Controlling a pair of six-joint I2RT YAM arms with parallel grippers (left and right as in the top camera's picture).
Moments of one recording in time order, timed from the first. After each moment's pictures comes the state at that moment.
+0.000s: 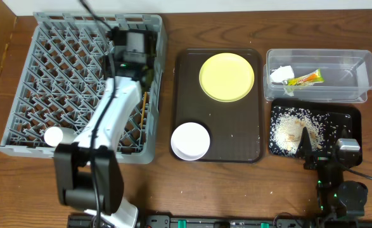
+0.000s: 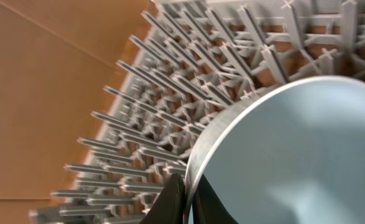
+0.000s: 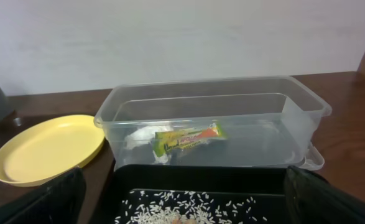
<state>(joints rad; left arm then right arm) -0.16 1.76 1.35 -0.52 -0.90 -0.07 0.03 0.01 0.01 -0.07 0.05 0.10</state>
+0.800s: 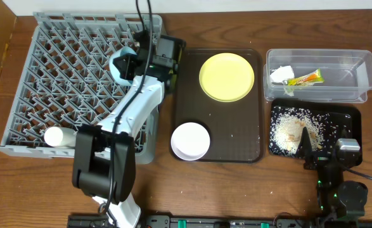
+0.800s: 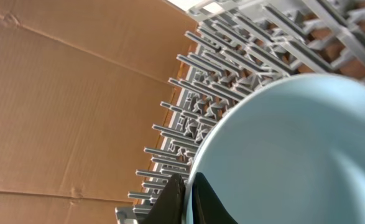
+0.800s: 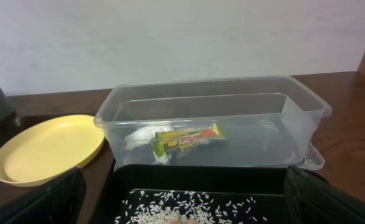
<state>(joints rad) -0.29 1.86 1.35 -0.51 -1.21 0.04 0.03 0.01 0.01 -0.07 0.05 0.10</state>
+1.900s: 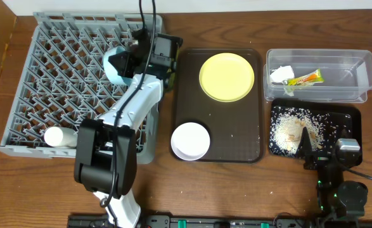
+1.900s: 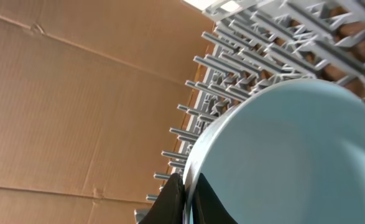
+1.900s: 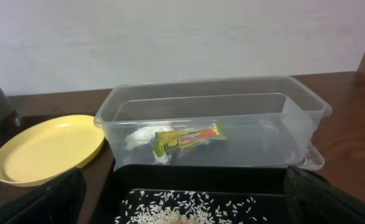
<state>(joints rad) -0.27 1.89 1.35 -0.40 -1.28 0.15 0.03 0.01 0.01 -0.07 0.05 0.10</state>
